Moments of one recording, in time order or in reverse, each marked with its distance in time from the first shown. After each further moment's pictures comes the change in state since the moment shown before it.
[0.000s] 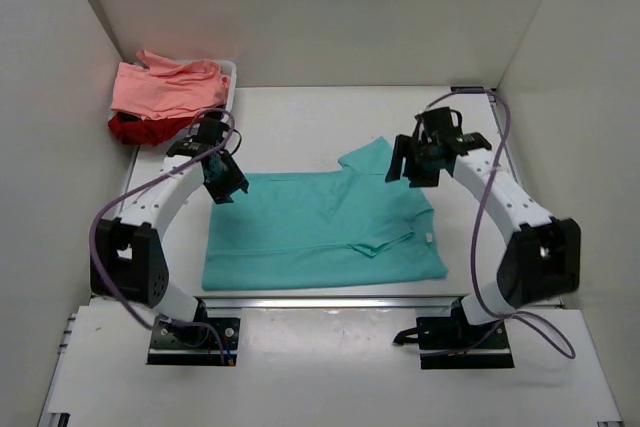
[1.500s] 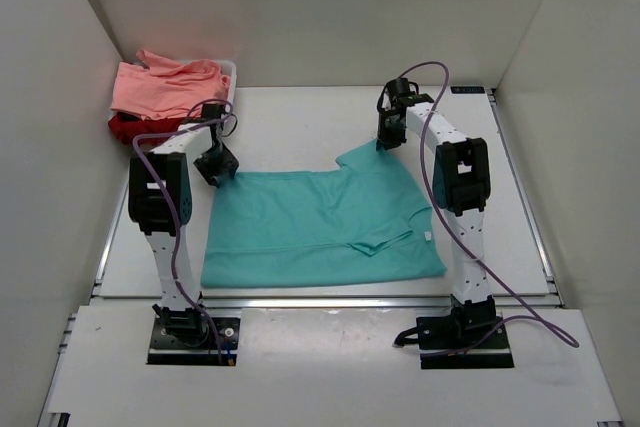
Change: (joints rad) left arm 0.153 0.590 0.354 0.087 -0.156 0.047; right arm -0.027 0.954 0.856 0.034 0.105 -0.090
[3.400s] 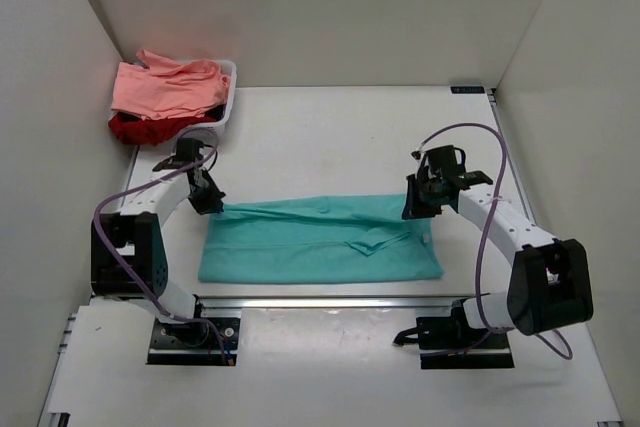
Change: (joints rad) left arm 0.056 -0.530 -0.551 0.139 0.198 0.137; right arm 0.005 -1.051 -1.171 0.136 -0.161 -0.094
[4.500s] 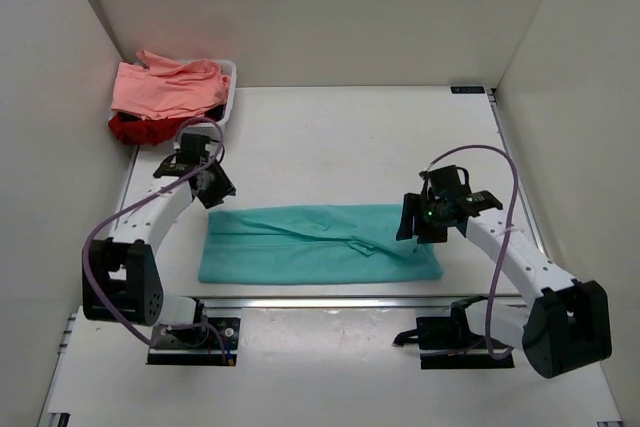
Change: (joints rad) left arm -0.083 -0.171 -0.002 0.008 -0.024 -0.071; right arm 0.061 -0.243 -0.131 -0.156 0.029 0.158
